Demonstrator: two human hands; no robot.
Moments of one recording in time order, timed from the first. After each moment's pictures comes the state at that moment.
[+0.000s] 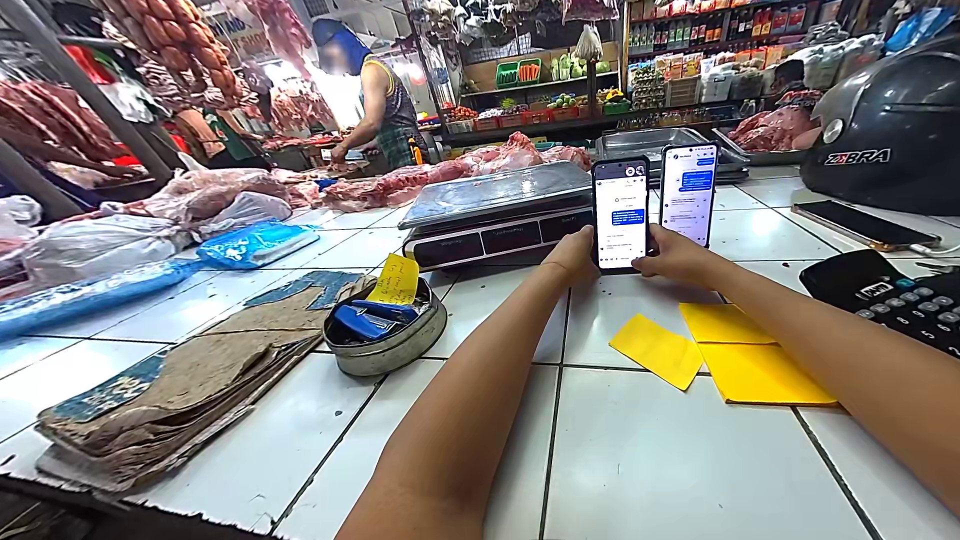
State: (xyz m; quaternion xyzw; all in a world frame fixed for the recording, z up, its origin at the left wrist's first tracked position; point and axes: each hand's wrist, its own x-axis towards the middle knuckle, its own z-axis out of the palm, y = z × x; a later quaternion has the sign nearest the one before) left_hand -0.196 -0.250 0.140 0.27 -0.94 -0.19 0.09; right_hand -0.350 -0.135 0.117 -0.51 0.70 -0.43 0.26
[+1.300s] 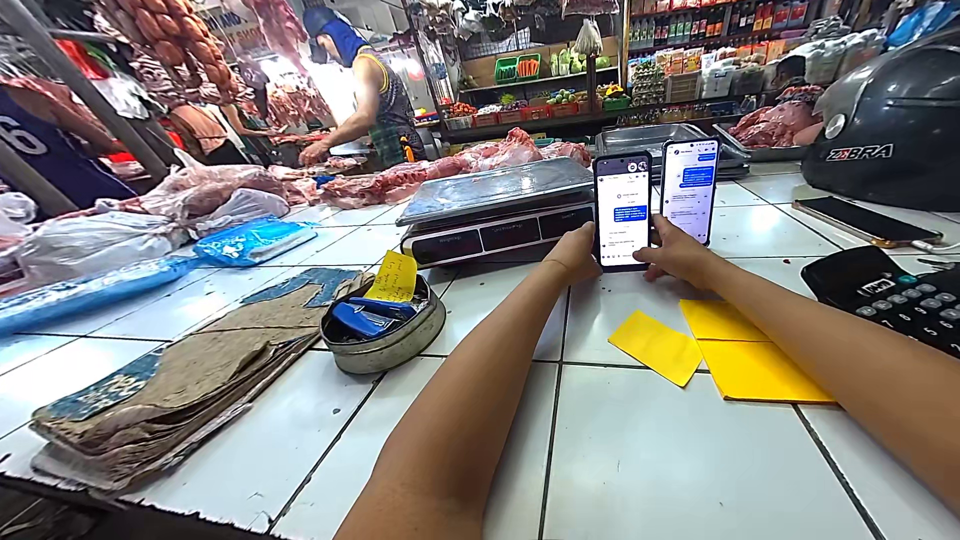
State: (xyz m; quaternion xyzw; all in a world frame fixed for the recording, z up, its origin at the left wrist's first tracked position) left_hand -0.197 -0.252 0.136 0.25 -0.94 -0.23 0.10; right_hand -0.343 -0.133 0.115 -0.47 0.67 -0.49 0.28
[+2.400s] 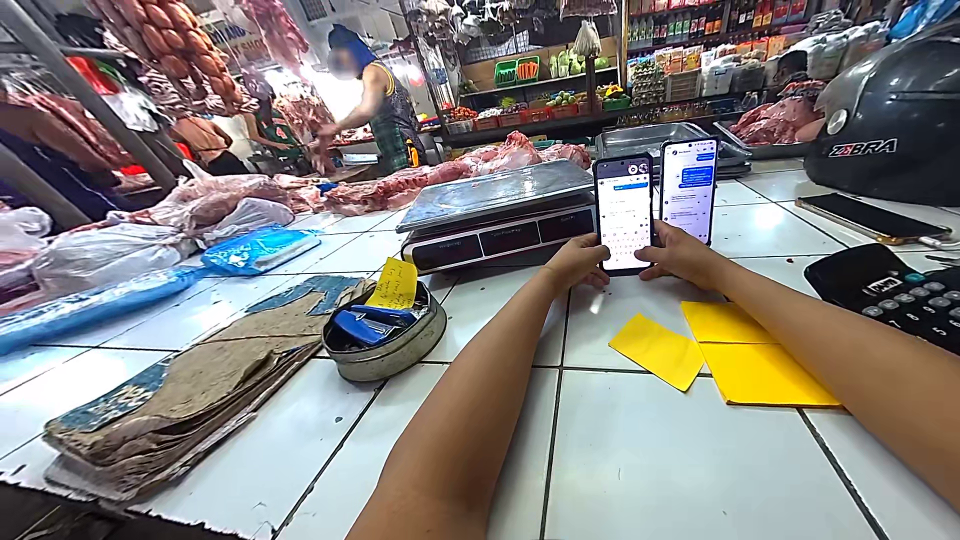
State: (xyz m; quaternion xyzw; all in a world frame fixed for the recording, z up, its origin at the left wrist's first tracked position) left_hand -0.195 -0.248 0.122 0.25 -0.78 -0.56 0.15; right_hand -0.348 -0.131 0.115 -0.47 0.63 -0.53 0.32
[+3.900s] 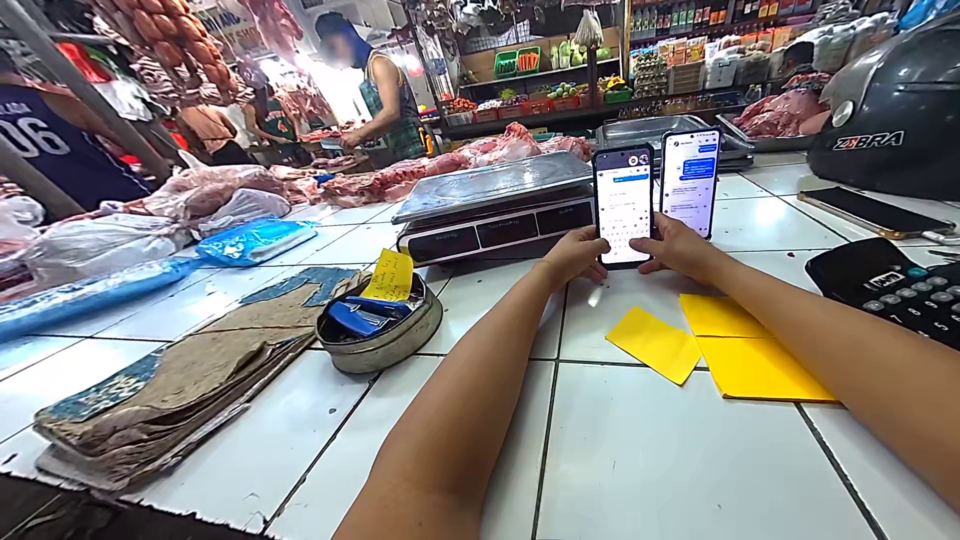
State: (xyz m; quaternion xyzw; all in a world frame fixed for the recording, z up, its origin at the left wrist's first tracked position) left_hand -0.195 -0.246 0.123 0.25 -0.77 -0.56 0.16; right_hand -0.349 -0.133 0.113 -0.48 0.64 -0.52 0.30
